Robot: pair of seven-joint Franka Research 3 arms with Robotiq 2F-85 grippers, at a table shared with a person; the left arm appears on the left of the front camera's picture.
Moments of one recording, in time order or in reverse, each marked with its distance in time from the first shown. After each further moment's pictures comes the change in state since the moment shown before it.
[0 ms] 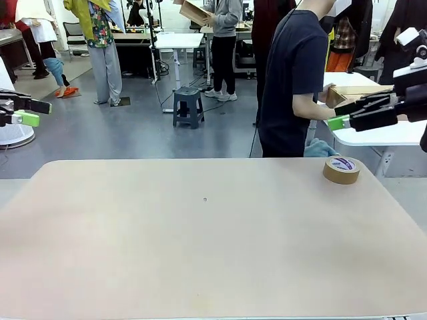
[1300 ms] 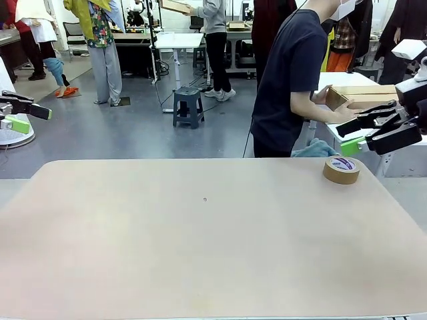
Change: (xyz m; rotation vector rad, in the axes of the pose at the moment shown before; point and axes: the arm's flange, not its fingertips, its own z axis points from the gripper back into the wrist) left arm -0.001 0.006 0.000 -0.155 0.056 -0.043; right arm -0.010 0.022 0.007 0.171 0.100 0.075
